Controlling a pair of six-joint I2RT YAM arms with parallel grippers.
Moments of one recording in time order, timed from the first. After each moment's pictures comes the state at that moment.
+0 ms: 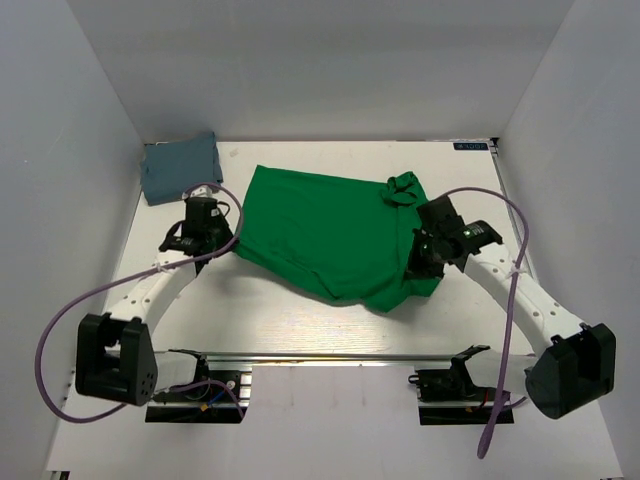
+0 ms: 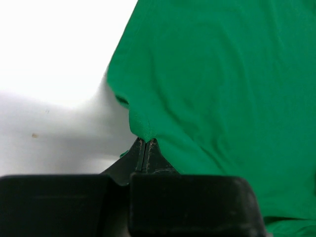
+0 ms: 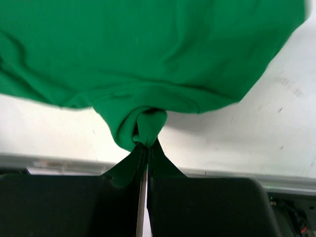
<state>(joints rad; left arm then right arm) -0.18 1.22 0.77 -0.31 -0.07 -0.58 0.46 1.18 0.98 -0.94 -0.03 0.62</state>
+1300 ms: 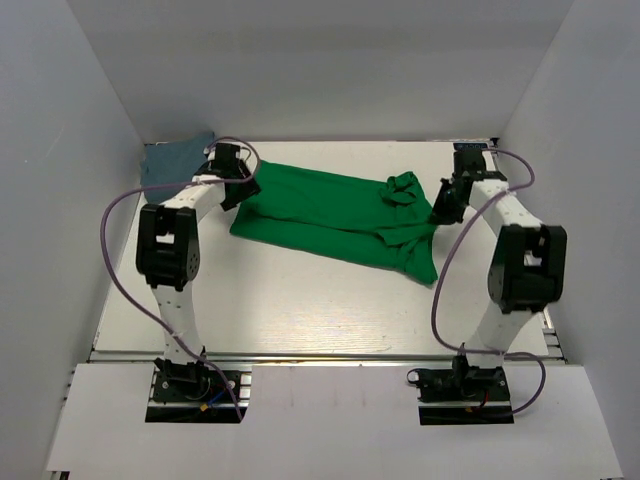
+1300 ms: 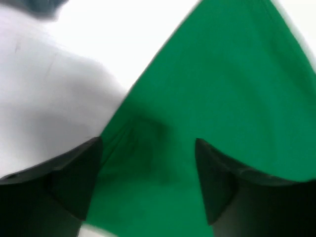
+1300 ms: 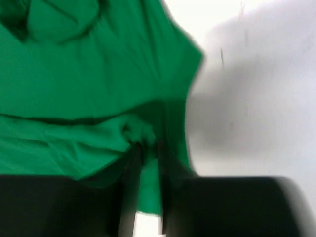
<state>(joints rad) -0.15 2.03 1.50 -0.36 -0.14 -0.61 0.04 1.77 1.34 -0.67 -0.08 0.38</state>
